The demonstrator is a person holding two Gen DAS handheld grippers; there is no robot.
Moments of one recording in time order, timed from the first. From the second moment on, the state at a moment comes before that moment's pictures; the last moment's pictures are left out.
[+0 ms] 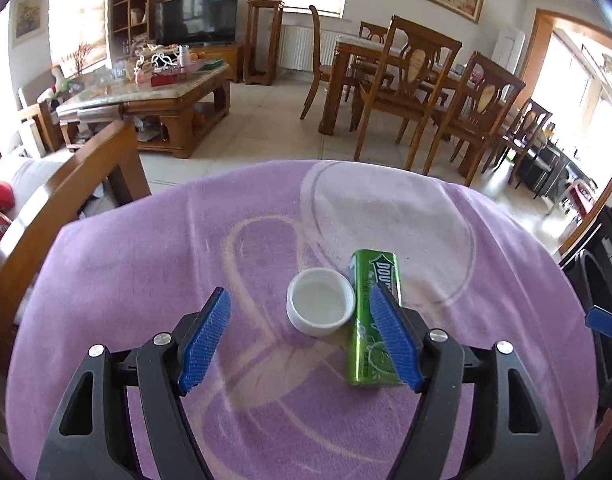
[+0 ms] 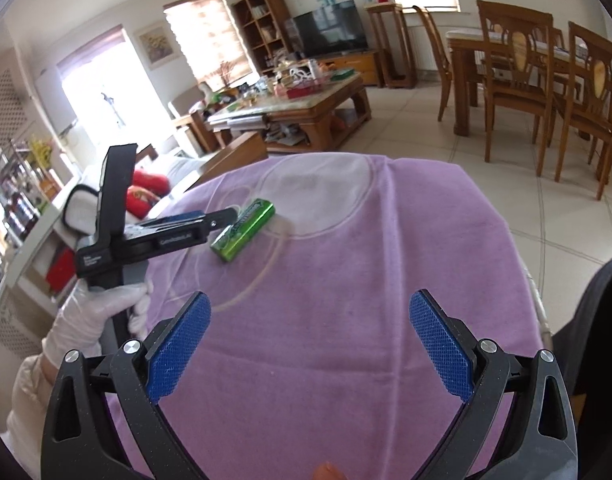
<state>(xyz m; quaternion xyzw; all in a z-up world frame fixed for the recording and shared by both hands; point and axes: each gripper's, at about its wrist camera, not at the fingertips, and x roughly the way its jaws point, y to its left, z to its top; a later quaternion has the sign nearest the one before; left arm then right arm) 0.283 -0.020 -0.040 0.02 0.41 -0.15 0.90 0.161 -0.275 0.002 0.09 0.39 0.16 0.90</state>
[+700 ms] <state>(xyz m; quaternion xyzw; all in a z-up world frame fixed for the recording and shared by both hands) 0.291 0.015 -0.048 0.04 0.43 -0.11 0.89 0.268 -0.144 -0.026 0.00 0.45 0.16 0.88</state>
